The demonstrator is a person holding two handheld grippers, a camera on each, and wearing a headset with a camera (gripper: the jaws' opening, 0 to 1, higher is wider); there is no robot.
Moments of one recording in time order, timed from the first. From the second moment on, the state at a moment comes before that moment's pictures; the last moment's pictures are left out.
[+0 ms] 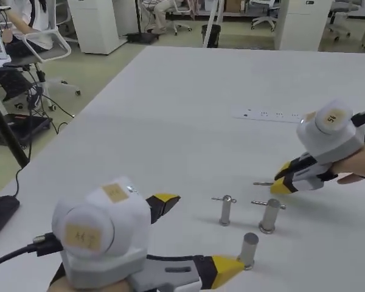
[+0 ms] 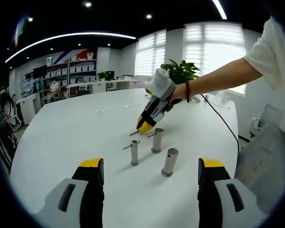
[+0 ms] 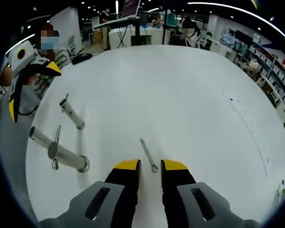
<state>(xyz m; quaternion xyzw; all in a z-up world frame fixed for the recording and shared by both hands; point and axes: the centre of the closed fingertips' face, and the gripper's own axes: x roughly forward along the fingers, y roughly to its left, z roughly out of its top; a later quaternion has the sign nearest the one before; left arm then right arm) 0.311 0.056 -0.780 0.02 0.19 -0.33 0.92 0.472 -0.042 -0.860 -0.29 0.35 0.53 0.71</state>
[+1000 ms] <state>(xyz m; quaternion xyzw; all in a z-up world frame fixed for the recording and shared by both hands) 0.318 0.060 -0.782 0.02 0.21 -0.33 0.92 0.469 -0.038 -0.862 -0.38 0.37 0.54 0.65</state>
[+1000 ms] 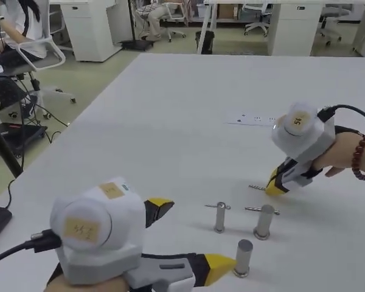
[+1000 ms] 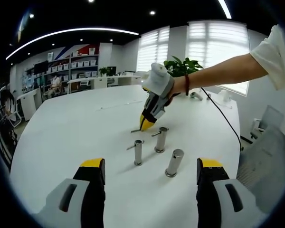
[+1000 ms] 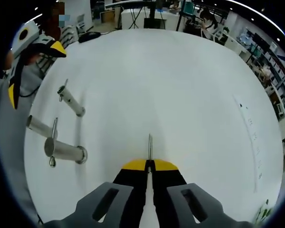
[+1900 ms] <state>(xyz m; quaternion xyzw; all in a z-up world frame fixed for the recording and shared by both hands) 0.322 0.063 -0.769 0.04 0.21 -0.33 0.92 0.457 -0.017 -0.791 -0.42 0.23 0.54 0.70</state>
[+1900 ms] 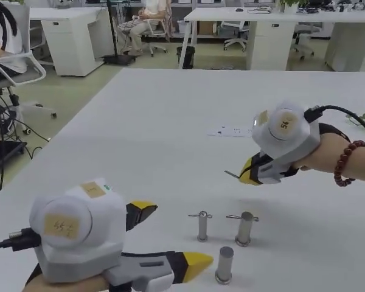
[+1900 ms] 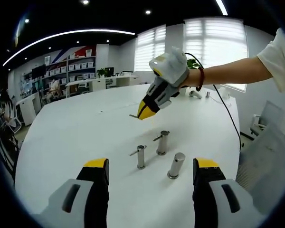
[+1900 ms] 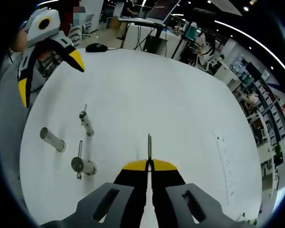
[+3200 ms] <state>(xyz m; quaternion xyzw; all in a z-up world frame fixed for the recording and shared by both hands) 0.330 0.036 -0.738 -0.09 0.21 -0.36 0.90 0.345 0.008 -0.744 -0.49 0.08 0.58 0.65</state>
